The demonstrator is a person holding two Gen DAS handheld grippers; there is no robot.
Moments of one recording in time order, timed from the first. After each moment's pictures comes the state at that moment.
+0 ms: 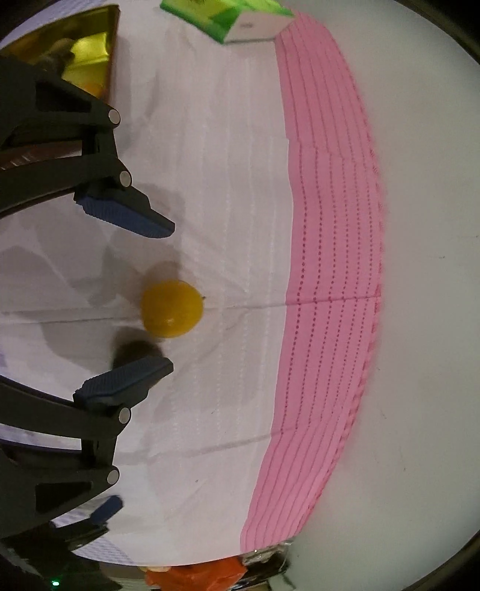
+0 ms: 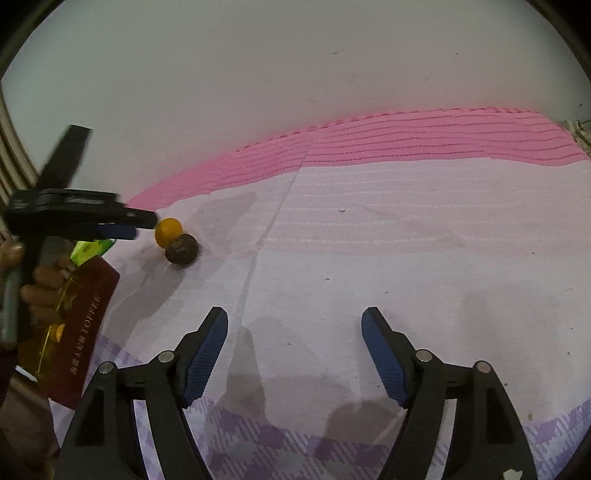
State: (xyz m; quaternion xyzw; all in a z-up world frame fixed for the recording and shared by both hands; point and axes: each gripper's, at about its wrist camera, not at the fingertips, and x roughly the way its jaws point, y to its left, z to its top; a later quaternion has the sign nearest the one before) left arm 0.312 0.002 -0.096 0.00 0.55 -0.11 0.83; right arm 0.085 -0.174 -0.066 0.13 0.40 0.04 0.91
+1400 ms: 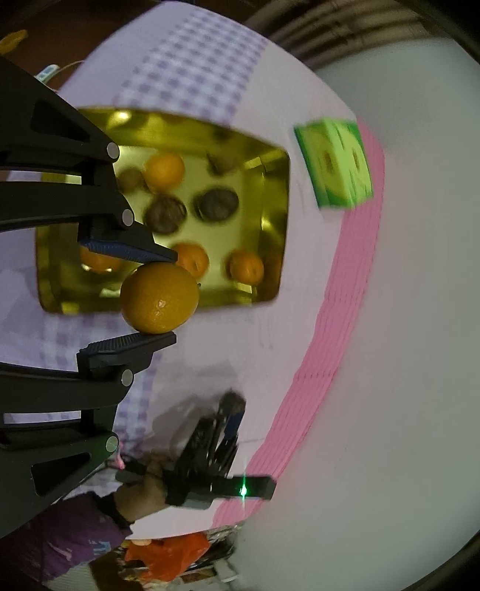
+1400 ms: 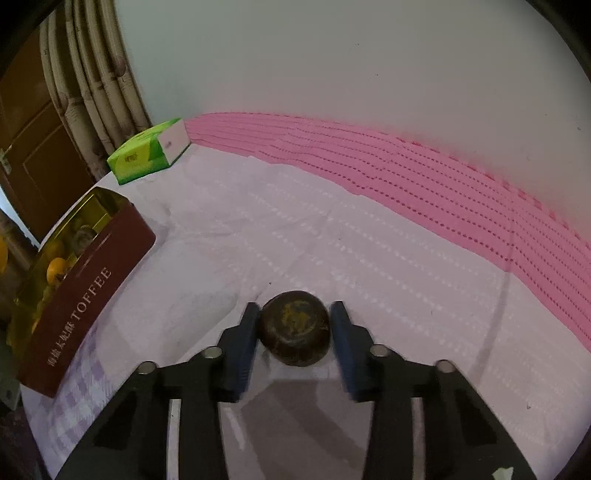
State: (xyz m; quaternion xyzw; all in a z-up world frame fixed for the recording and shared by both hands) left arm 0.088 0.159 -0.037 -0.11 0.46 -0.03 0.88; right arm 0.217 -0.038 -0.079 -0.08 0.45 0.22 0.86
